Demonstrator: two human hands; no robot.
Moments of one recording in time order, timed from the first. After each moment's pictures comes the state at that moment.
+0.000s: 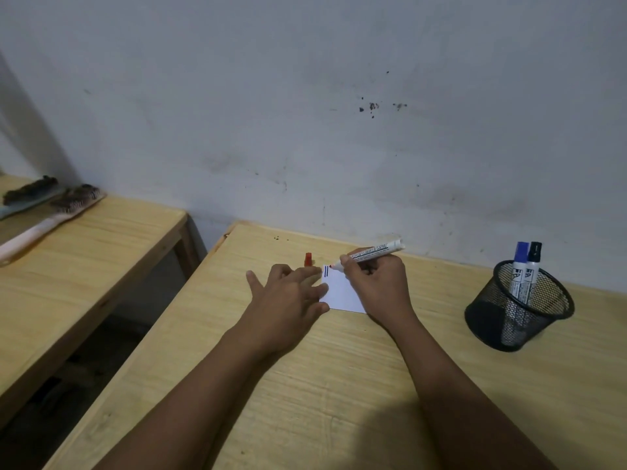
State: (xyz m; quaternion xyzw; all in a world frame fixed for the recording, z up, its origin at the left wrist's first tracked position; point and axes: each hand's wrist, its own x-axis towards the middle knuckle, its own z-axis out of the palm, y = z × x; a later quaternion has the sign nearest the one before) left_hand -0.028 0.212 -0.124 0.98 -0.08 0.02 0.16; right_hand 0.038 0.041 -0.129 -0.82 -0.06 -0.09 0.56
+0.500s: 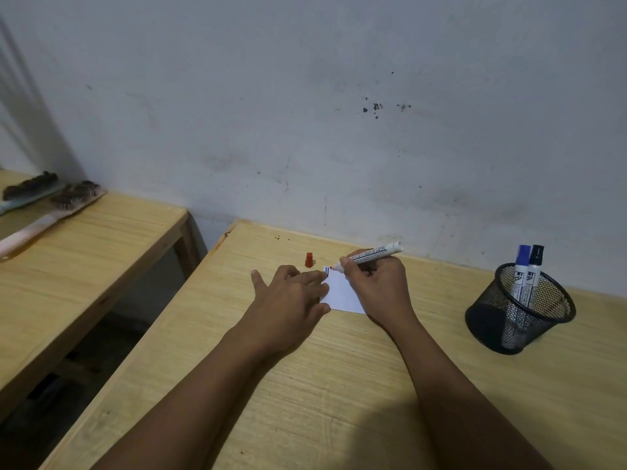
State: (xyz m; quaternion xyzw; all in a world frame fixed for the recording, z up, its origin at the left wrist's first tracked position) left_hand -0.028 0.212 -0.125 0.98 -0.11 0.02 0.14; right_hand 0.039 0.042 -0.131 -0.84 -0.06 -0.08 0.54
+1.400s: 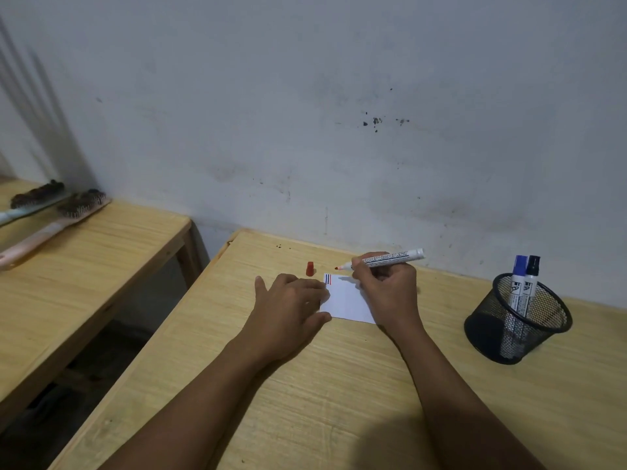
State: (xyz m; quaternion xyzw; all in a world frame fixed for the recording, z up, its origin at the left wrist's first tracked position) left_hand -0.028 0.216 -0.130 0.97 -0.09 0.08 0.22; right_hand 0.033 0.038 -0.115 -0.75 -0.05 -0.11 0.65
